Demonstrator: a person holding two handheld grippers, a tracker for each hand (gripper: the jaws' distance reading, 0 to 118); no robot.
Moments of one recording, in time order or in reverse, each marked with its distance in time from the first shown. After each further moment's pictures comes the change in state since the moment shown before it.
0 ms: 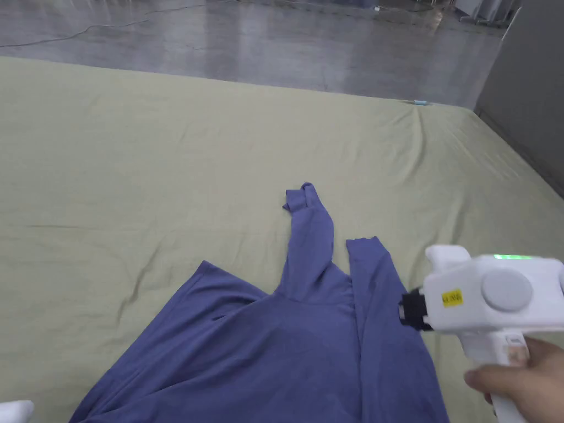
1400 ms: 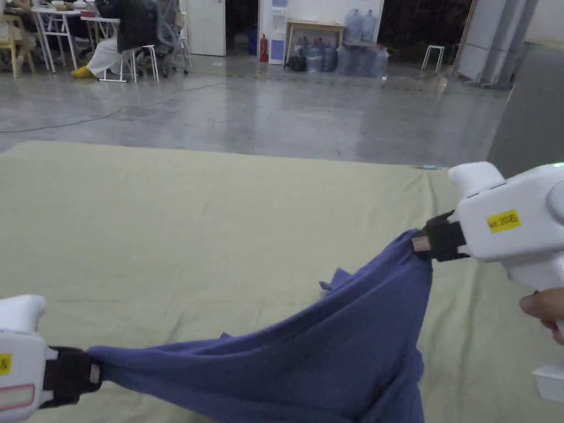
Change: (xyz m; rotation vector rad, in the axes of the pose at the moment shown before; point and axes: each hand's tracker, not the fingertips) left arm 0.042 0.135 0.143 0.276 -0.149 -0.034; right arm -0.013 0.101 0.176 0.324 0.087 0.252
